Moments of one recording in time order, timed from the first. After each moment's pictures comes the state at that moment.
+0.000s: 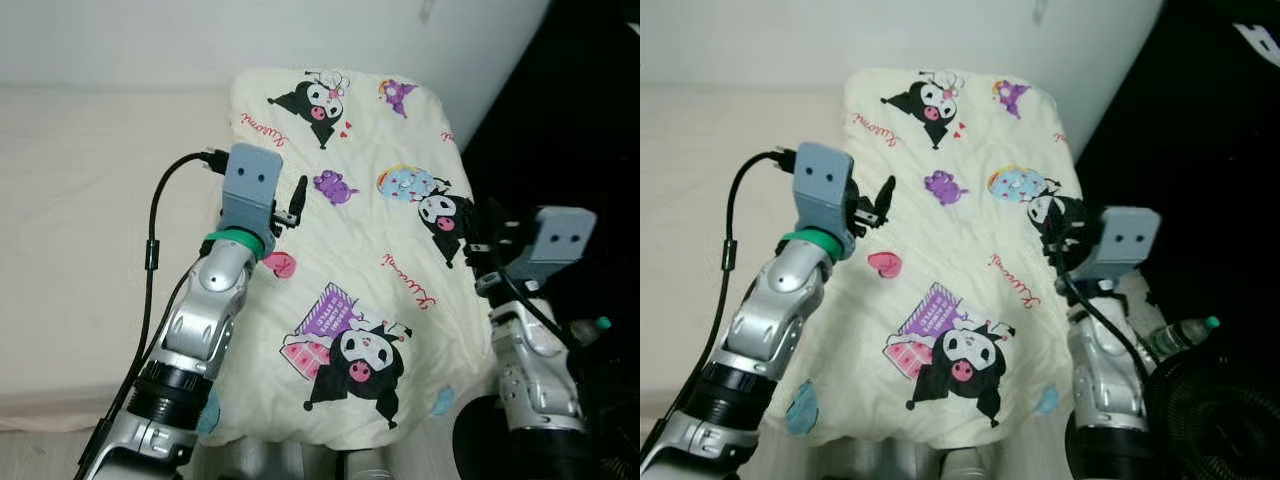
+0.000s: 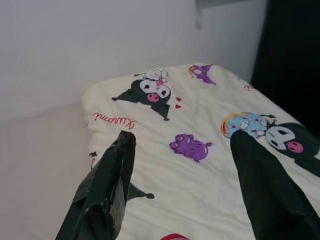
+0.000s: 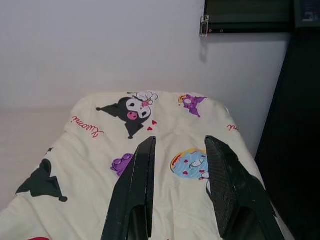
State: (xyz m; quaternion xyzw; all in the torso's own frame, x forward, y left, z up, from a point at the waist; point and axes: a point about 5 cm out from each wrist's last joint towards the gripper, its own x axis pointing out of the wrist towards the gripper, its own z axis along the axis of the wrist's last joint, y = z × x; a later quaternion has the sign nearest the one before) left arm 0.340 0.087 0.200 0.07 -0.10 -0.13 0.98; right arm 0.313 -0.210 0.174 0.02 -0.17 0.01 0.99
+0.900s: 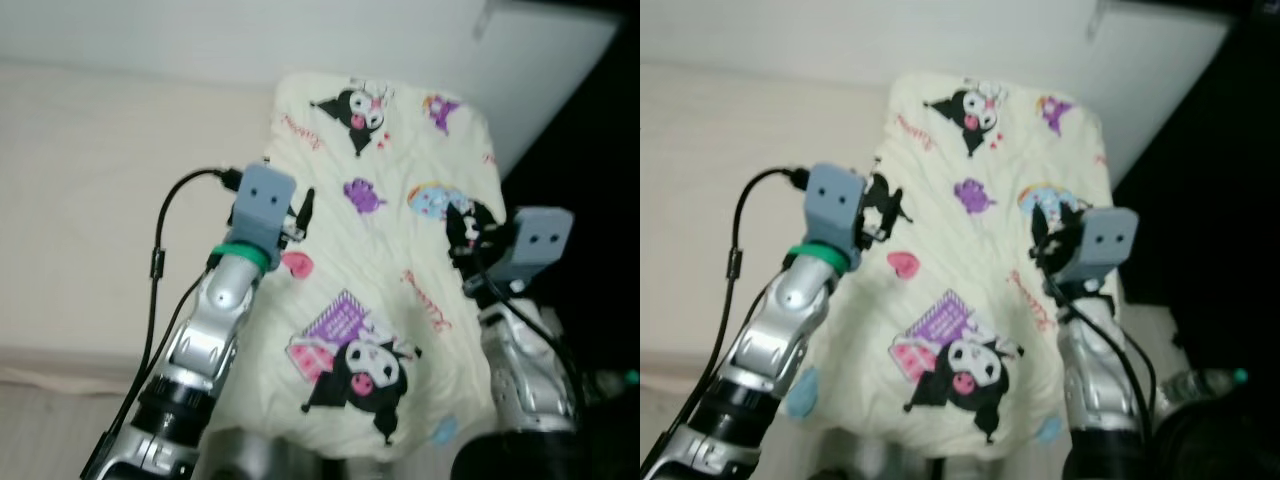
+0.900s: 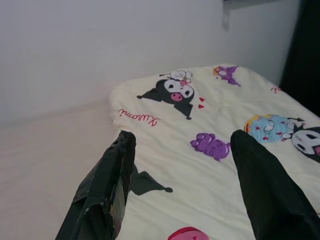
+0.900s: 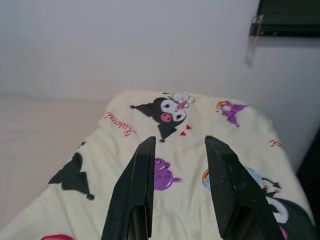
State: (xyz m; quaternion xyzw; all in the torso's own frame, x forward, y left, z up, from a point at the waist) left arm 0.333 0.077 0.193 0.09 -0.12 -0.15 0.98; right arm 0.313 -0.203 0.172 0.02 -0.17 0.02 0.99
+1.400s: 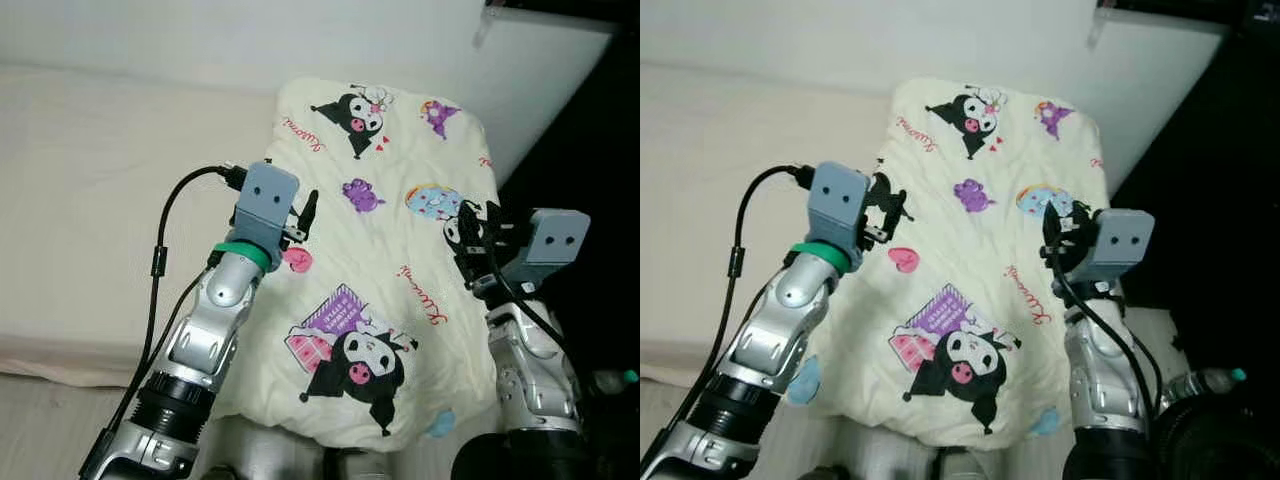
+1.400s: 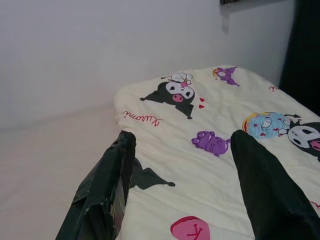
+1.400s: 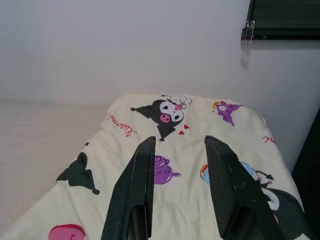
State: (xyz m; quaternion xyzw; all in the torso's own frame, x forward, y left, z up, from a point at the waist) left arm 0.335 0.078 0.192 0.10 -0.11 -0.15 0.98; right arm 0.312 -0.208 0.169 0.02 -0.16 0.01 0.99
